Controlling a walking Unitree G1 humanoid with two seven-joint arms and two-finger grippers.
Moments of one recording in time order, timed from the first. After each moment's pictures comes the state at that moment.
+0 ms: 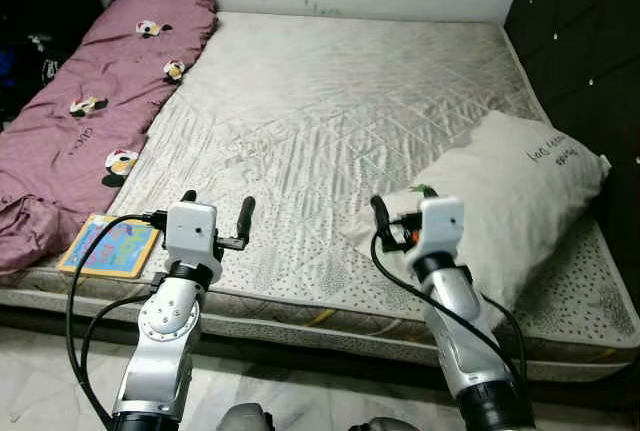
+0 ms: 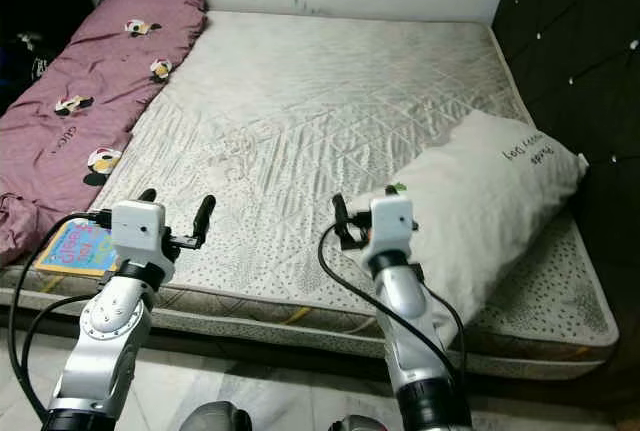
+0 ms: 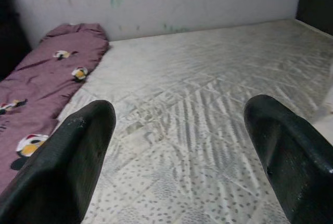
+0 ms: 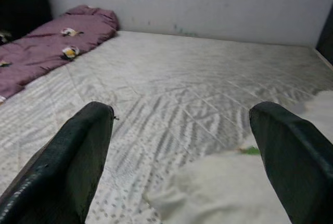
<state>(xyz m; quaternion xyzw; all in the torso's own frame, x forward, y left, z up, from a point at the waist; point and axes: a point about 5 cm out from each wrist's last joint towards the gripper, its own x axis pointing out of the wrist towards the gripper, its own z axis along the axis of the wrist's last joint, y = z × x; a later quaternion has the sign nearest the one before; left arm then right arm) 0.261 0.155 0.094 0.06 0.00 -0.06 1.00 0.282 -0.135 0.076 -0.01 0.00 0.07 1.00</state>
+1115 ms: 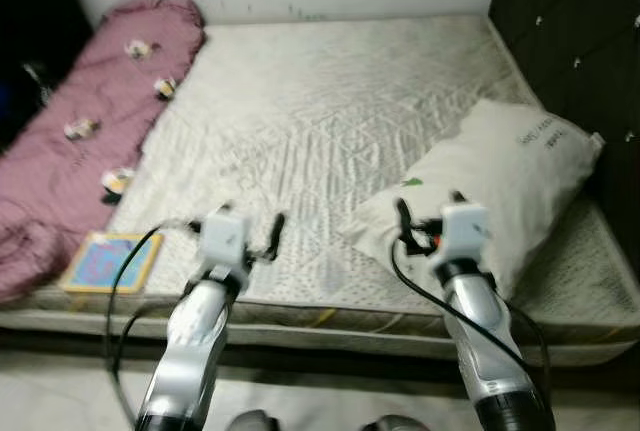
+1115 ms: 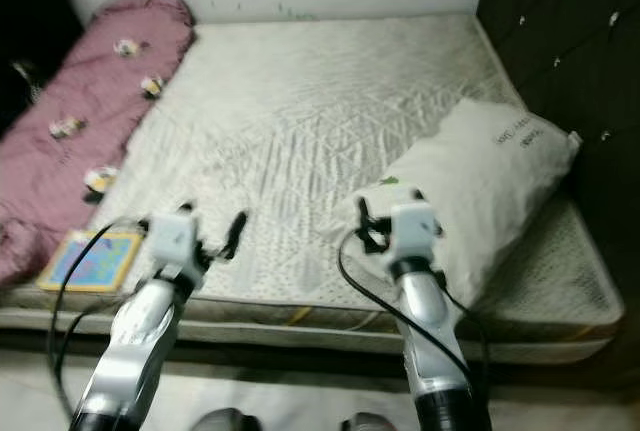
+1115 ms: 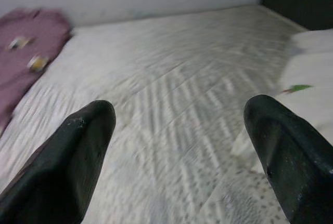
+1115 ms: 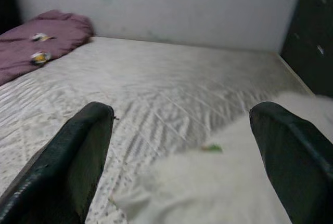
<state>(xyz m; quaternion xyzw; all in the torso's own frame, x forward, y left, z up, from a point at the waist) 0.254 0.135 0.071 0.03 0.03 -0.09 0.99 0.282 -0.148 0.084 -0.04 -0.02 0.06 1.00</state>
